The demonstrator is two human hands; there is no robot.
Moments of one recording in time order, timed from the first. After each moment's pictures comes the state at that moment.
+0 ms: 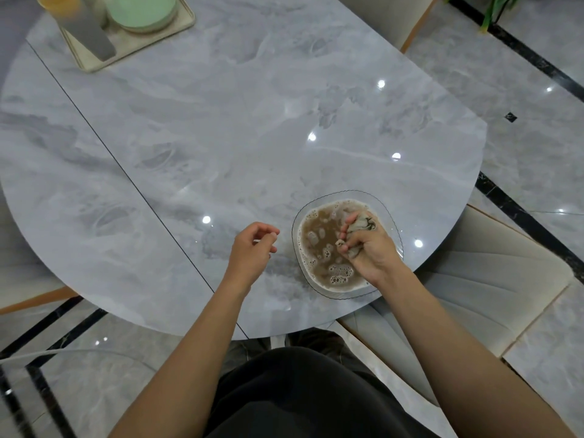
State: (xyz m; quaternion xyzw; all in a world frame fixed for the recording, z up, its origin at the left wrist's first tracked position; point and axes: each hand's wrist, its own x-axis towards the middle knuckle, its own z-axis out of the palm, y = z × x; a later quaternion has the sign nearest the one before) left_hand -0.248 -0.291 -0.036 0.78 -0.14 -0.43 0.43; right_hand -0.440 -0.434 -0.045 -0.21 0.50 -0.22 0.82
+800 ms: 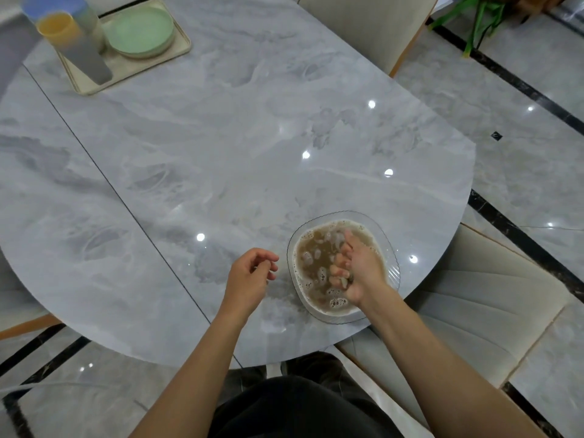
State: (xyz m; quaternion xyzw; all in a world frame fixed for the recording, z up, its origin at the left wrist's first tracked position) left_hand -0.255 -0.286 -0.038 0.78 -0.16 -0.43 0.43; right_hand -0.423 -0.426 -0.034 -0.16 0.60 -0.17 0.77
